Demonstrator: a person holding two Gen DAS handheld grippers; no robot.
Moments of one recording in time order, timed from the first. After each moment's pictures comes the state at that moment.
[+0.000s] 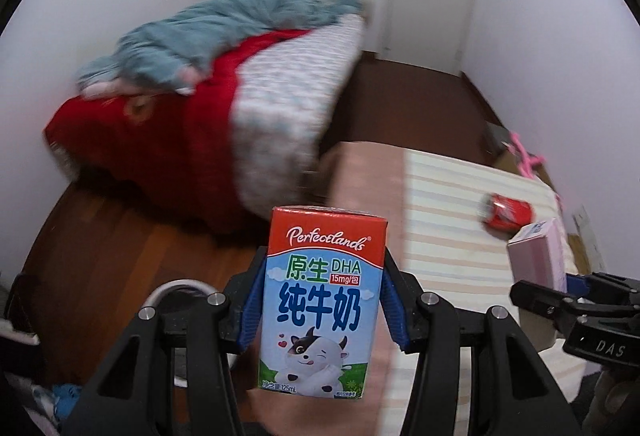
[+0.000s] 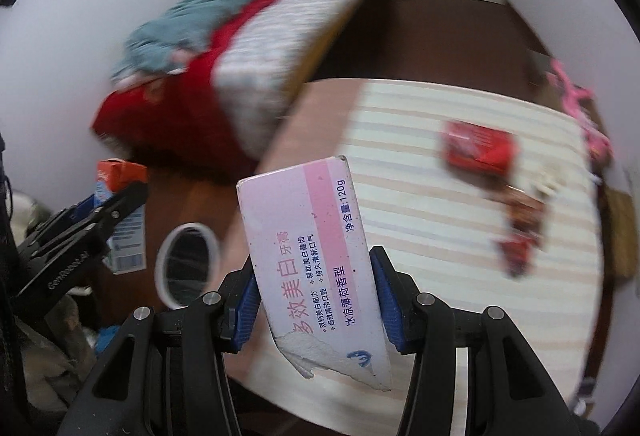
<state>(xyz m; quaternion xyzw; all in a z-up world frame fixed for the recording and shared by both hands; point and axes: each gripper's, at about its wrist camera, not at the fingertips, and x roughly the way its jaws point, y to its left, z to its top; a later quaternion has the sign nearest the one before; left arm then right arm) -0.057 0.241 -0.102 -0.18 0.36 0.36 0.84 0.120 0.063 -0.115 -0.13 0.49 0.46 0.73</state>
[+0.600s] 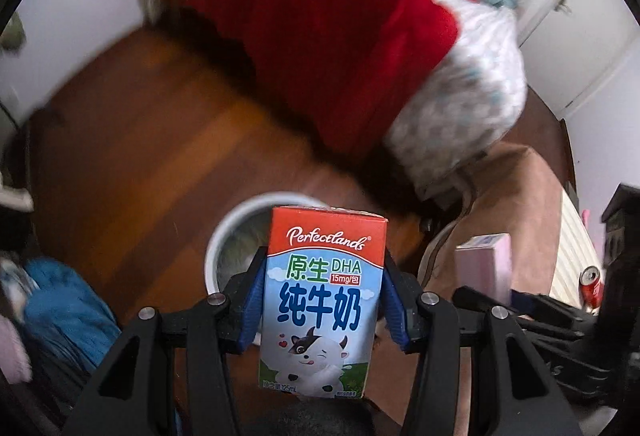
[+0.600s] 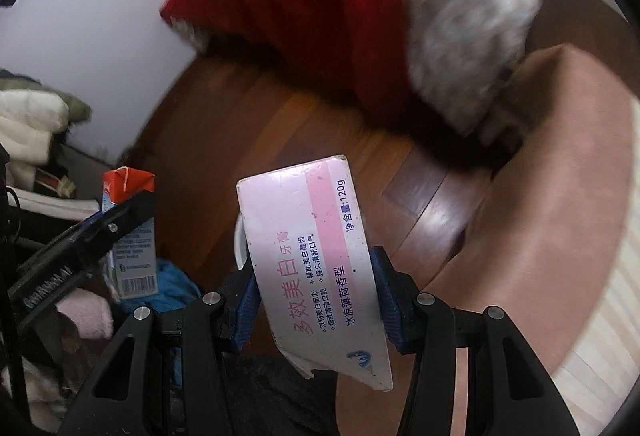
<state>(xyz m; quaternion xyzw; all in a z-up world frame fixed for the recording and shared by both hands) -0.234 0.429 -0.238 -0.42 0.39 0.43 0.69 -0.051 0.348 -0.246 -0.25 0.56 0.55 0.57</state>
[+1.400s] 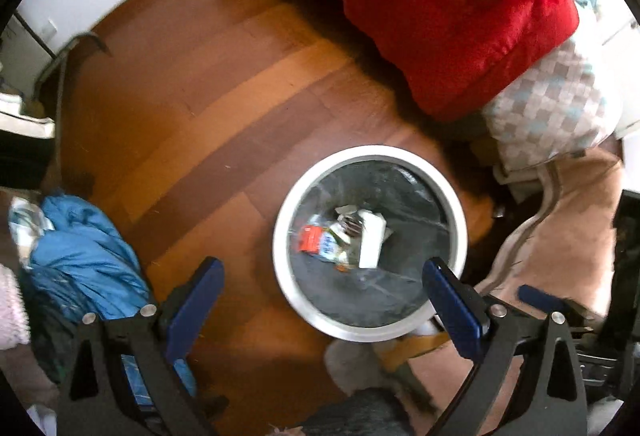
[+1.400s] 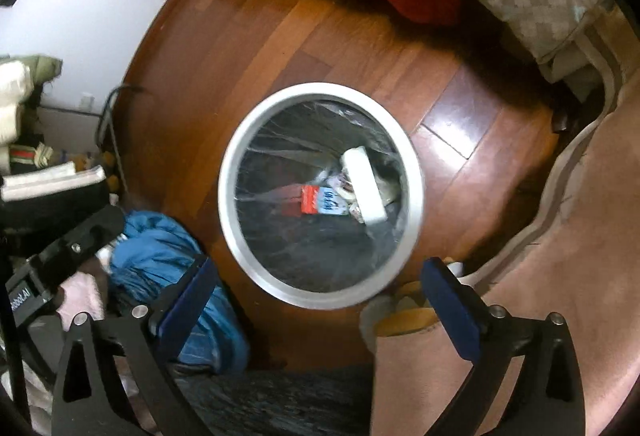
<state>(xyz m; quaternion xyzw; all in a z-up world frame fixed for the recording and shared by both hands) -0.293 0.442 -0.311 -0.45 0.44 0.50 0.59 -0.086 0.420 -0.386 -0.32 0.63 0.52 0.48</state>
